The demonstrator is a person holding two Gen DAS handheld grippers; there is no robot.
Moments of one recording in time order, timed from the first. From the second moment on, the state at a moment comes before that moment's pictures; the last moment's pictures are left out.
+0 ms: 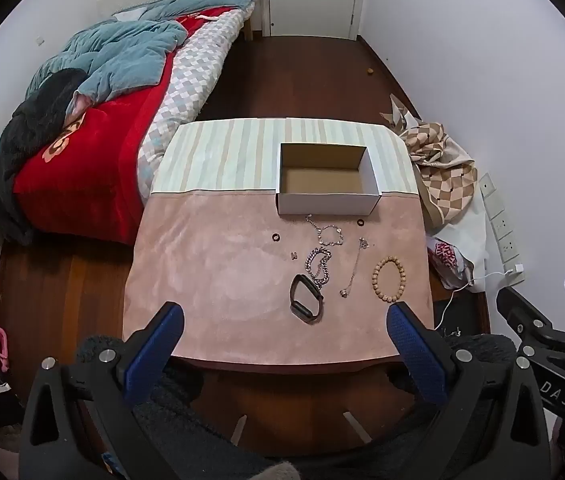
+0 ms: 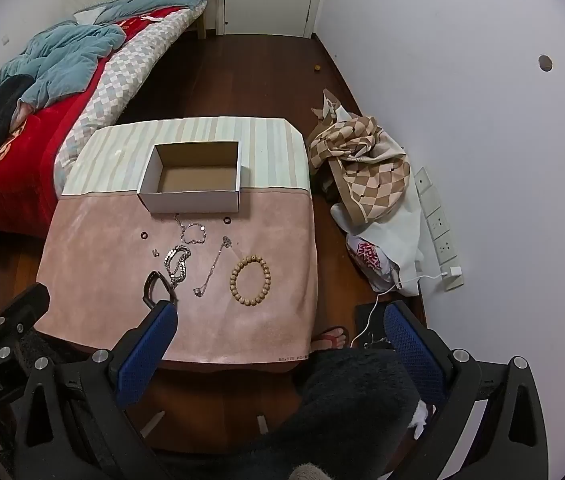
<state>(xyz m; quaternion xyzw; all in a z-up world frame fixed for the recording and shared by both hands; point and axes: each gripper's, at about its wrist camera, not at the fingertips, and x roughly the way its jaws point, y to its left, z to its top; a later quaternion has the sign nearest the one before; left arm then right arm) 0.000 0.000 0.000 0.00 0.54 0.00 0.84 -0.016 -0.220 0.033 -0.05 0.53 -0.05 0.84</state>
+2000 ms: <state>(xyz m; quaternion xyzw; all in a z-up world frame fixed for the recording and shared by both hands) -0.009 0.004 0.012 0.00 0.52 0.00 0.85 -0.024 -0.222 0.054 -0.06 0.52 -0.05 0.85</state>
